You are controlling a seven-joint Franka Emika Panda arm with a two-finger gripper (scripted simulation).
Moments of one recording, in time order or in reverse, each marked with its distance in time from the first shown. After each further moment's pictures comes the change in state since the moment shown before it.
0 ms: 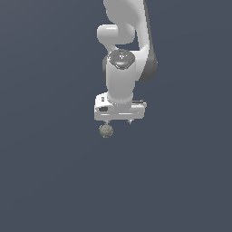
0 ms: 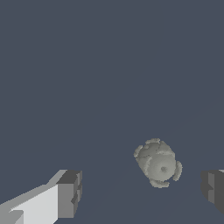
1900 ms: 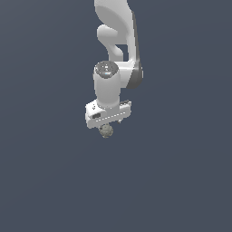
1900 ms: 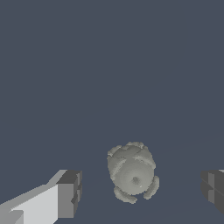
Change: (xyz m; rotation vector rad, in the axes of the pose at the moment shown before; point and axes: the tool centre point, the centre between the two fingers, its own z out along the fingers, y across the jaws) arm -0.015 0.042 0.041 -0.011 0.027 -0.321
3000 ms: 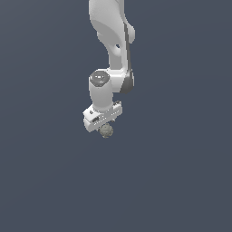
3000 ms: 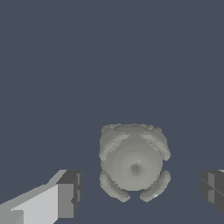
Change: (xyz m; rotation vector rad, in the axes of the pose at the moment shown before) arm -0.039 0.010 0.049 0.019 -0.007 -0.256
